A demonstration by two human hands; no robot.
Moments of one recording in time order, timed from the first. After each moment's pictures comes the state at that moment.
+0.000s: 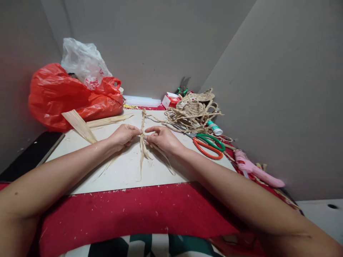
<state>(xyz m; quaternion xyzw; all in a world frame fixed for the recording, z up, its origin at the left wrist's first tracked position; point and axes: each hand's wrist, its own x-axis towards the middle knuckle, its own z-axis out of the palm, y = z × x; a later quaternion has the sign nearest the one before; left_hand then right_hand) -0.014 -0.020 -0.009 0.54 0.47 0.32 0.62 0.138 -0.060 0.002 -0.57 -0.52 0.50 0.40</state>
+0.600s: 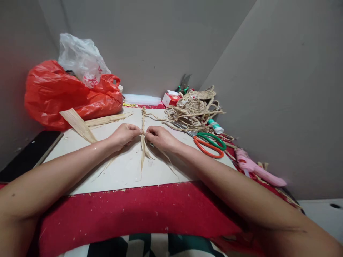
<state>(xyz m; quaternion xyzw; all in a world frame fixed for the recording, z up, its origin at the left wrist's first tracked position) -0.015 -0.021 -0.011 0.57 0.46 0.31 0.60 0.147 -0.044 -0.005 -0.56 -0.75 0.26 0.26</state>
